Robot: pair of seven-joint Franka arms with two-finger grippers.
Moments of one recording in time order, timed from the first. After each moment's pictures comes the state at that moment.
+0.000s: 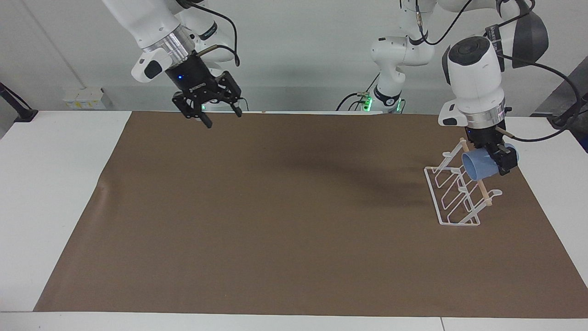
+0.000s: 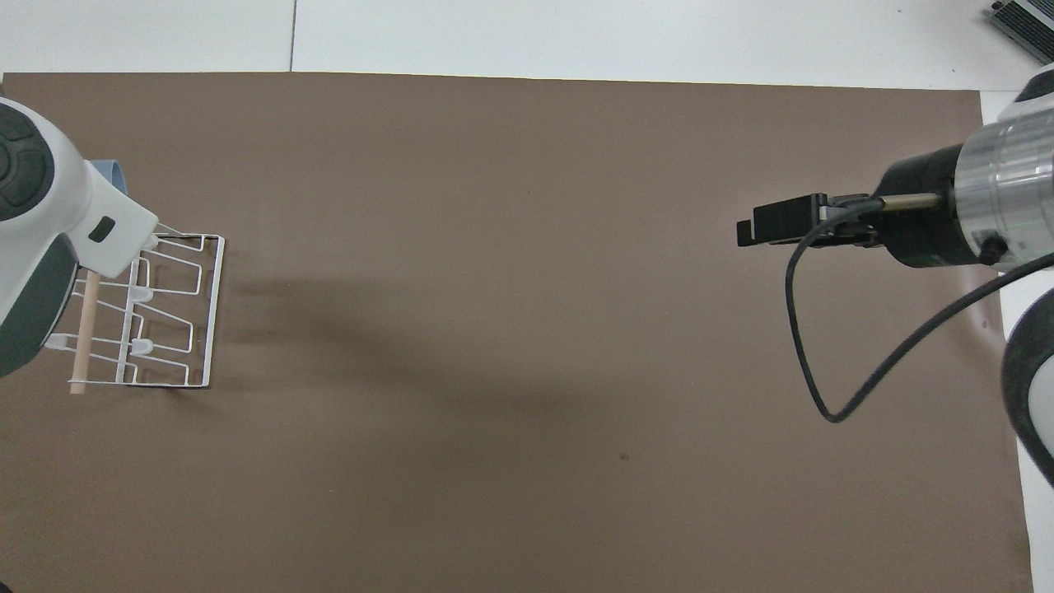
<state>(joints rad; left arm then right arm) -0.14 0.06 -0.02 -1.76 0.65 1.92 1.00 -0.05 0.00 0.19 -1.55 0.27 1.69 0.06</state>
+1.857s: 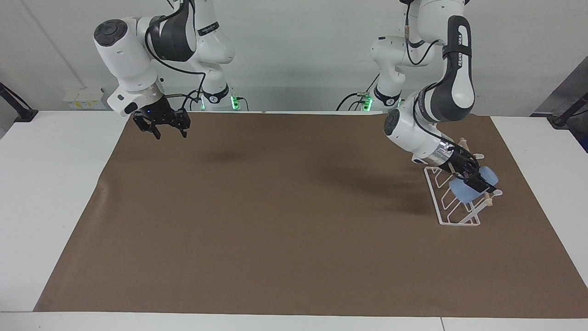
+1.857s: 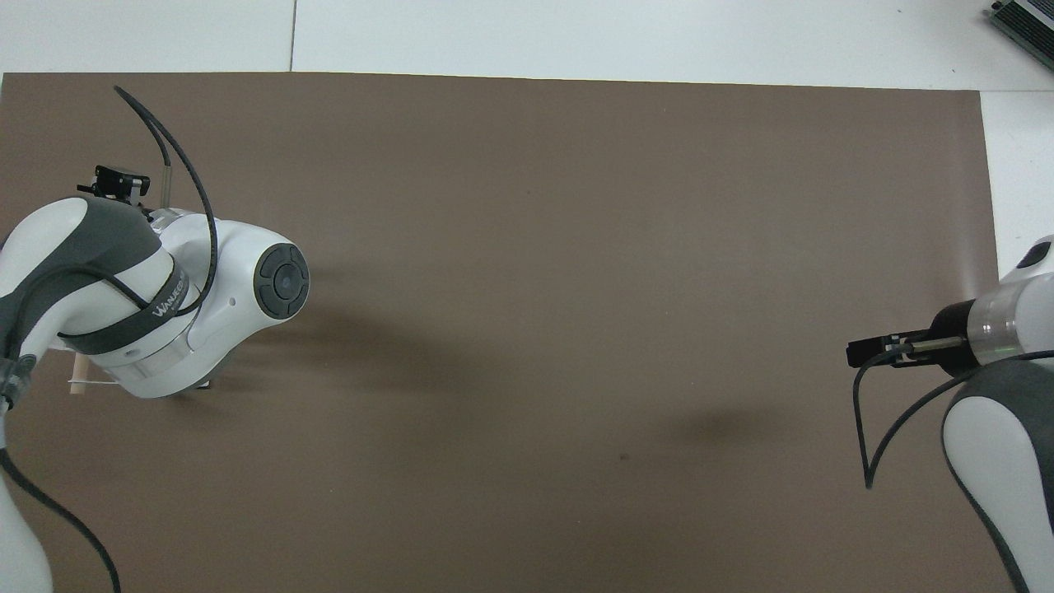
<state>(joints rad) -0.23 0.15 -0.03 -2.01 1.26 1.89 0.71 -0.25 -0.22 0.20 -2.11 0.07 1.85 -0.14</state>
